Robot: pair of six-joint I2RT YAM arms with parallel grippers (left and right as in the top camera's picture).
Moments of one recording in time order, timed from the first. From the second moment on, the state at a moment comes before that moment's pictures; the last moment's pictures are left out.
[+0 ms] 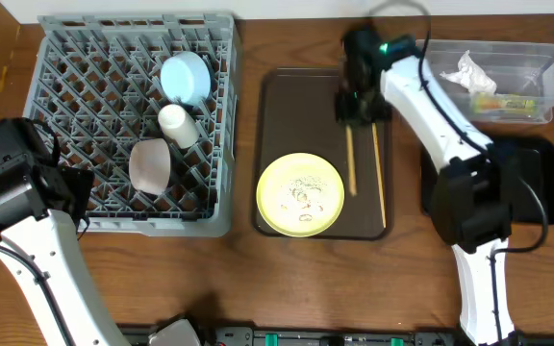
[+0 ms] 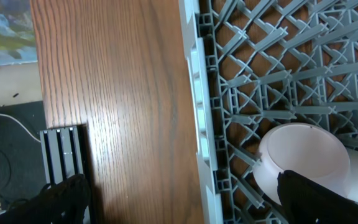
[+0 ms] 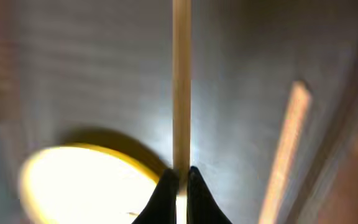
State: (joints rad) left arm 0.54 1.27 1.44 -1.41 -0.30 -0.88; right arm 0.41 2.30 2.16 -1.19 -0.22 0.37
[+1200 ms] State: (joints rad) left arm 0.54 1.27 1.44 -1.41 -0.30 -0.88; right arm 0.80 2.31 2.22 -0.59 -0.28 0.79
